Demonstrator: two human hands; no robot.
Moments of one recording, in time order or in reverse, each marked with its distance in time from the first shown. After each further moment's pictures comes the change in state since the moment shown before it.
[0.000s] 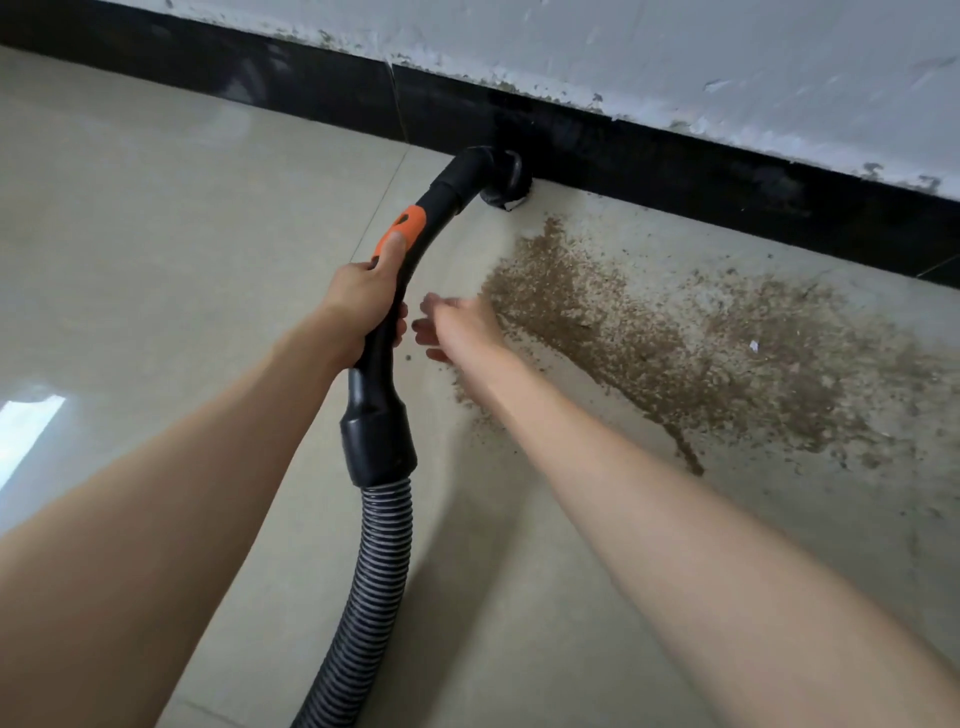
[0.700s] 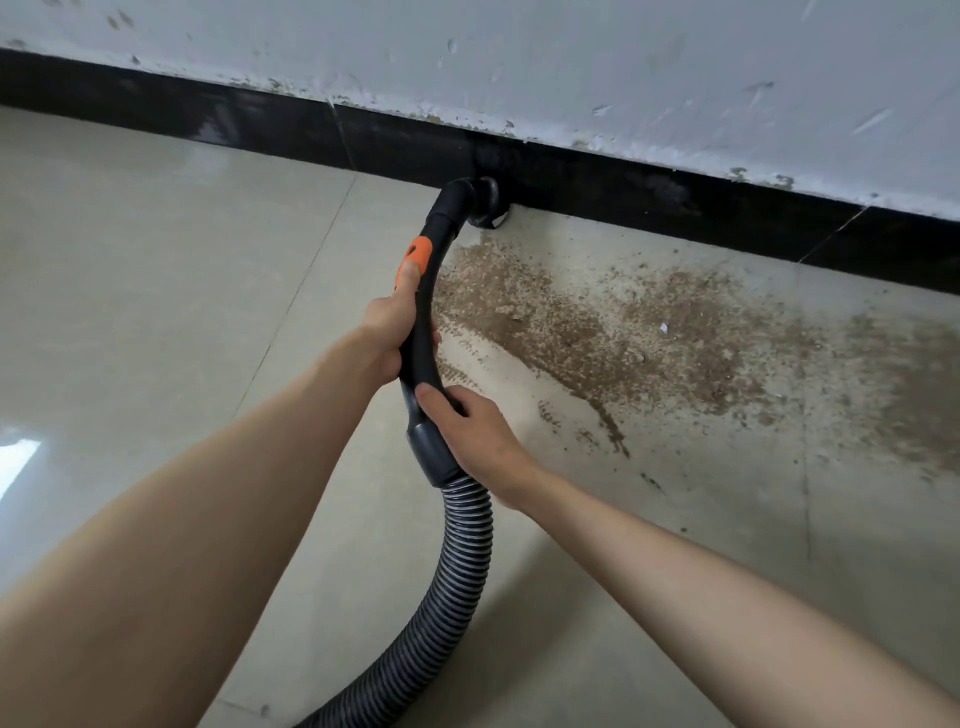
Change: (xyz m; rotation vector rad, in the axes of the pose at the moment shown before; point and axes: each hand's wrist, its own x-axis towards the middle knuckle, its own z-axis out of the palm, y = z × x) left_hand -0.040 0.002 0.072 -0.189 -0.161 -0.112; right_hand -0.092 0.068 -0.066 -0.151 -0.105 -0.106
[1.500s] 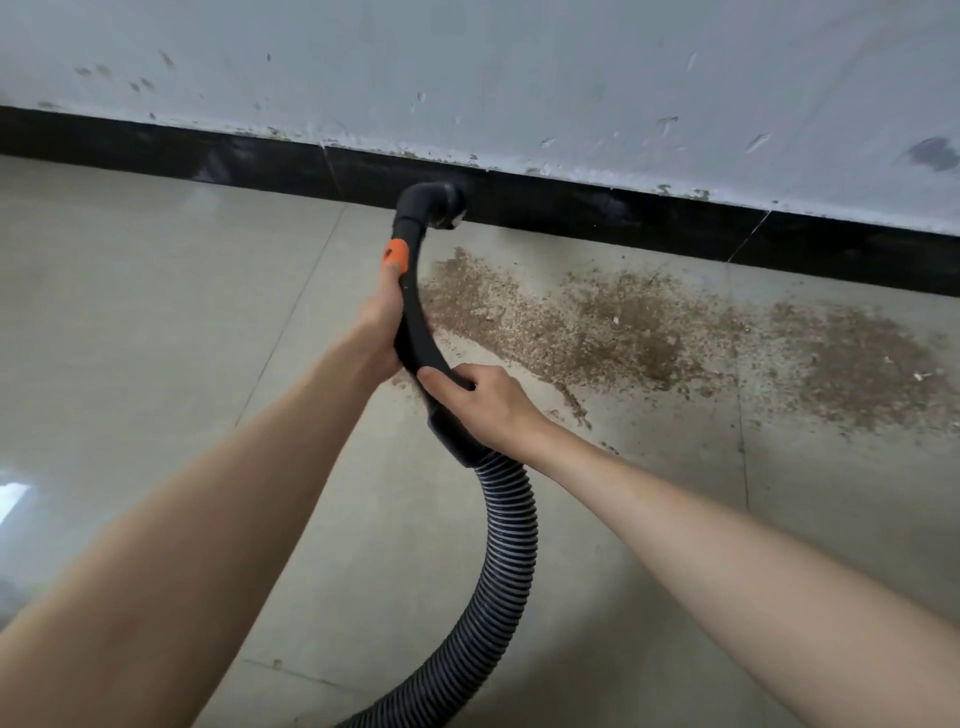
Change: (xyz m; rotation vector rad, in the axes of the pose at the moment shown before) left_hand -0.056 0.010 0.014 -0.191 0.018 0.040; right_hand -0.051 -0.026 -0.034 -0.311 0.101 -0.203
